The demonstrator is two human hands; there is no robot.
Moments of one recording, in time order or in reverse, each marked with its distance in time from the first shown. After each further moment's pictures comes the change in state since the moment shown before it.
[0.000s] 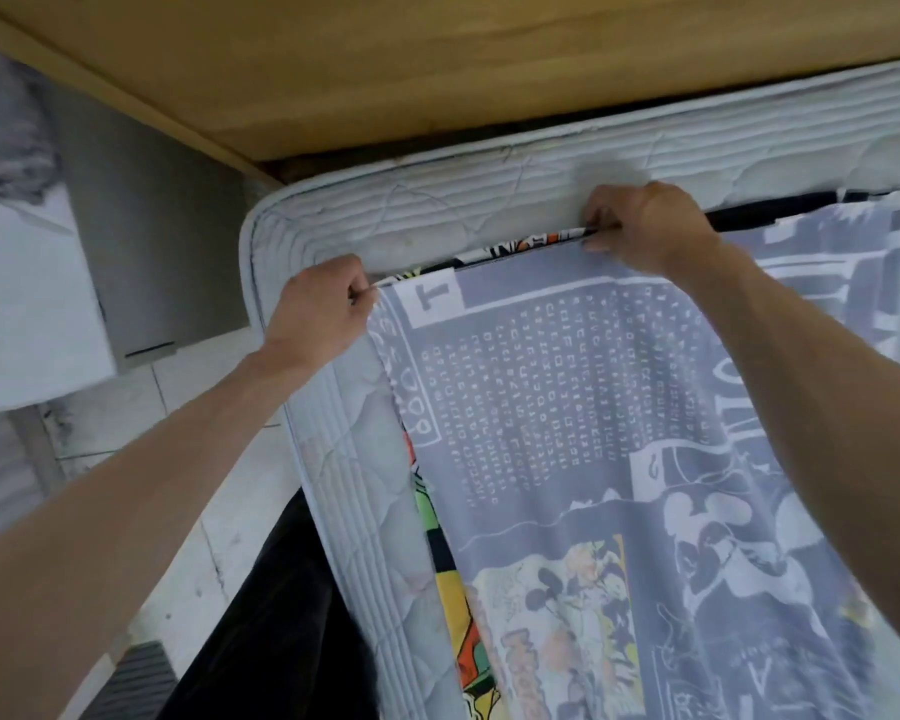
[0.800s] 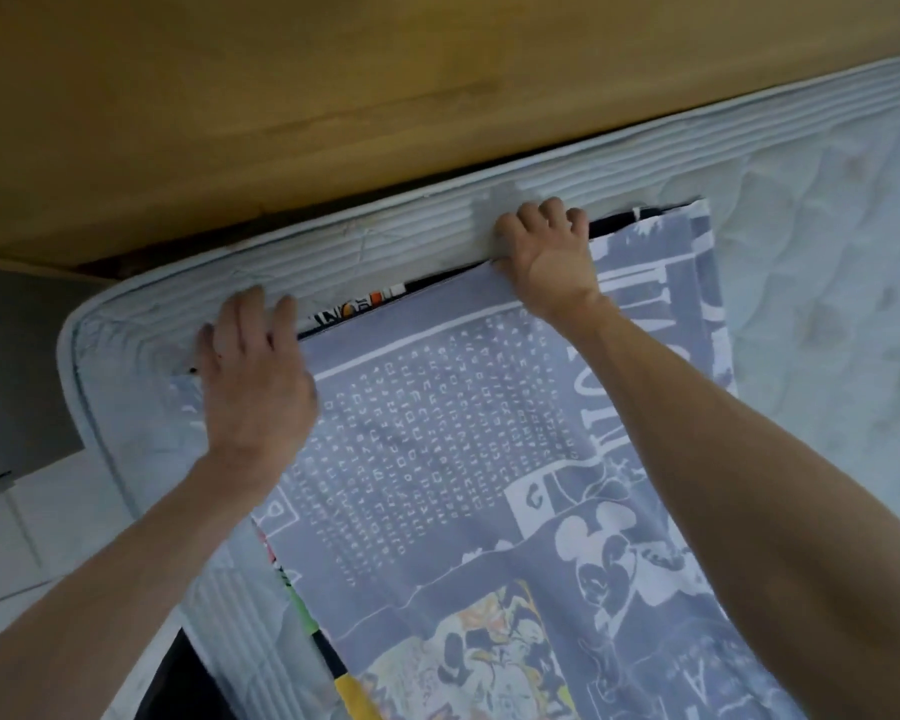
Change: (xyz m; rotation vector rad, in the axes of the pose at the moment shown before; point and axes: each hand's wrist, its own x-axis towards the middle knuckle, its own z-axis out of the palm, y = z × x) left_hand 0.002 0.098 0.034 0.460 0.135 0.099; right_hand -0.015 0.054 0.002 -0.287 0.286 0.114
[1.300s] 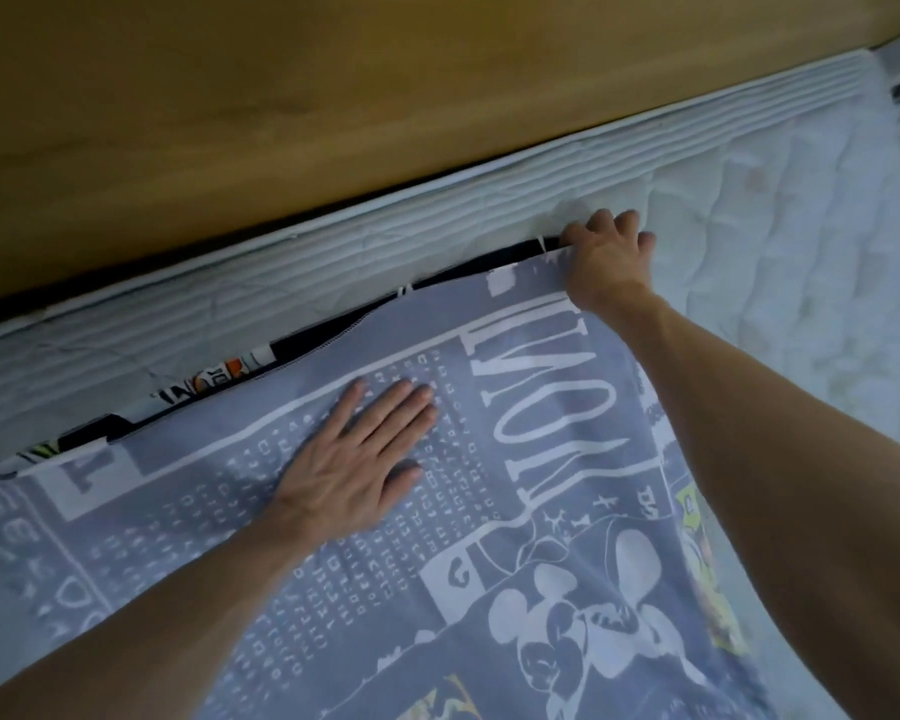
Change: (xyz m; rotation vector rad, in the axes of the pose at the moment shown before) left_hand 0.028 0.154 0.119 0.051 0.091 0.824; right_hand -0.001 0.177 0.035 -0.114 -0.141 0.465
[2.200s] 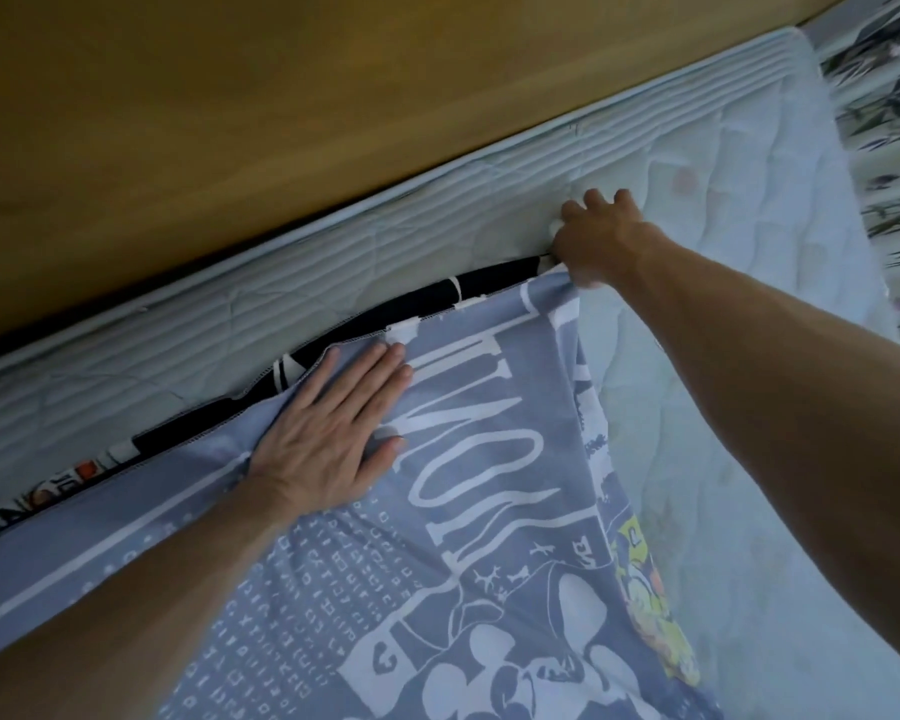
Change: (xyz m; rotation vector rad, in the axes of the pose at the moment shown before) left_hand 0.134 -0.010 0.004 -0.022 0.092 0.022; right_hand 0.080 0.094 -0.016 -0.515 -0.344 -0.233
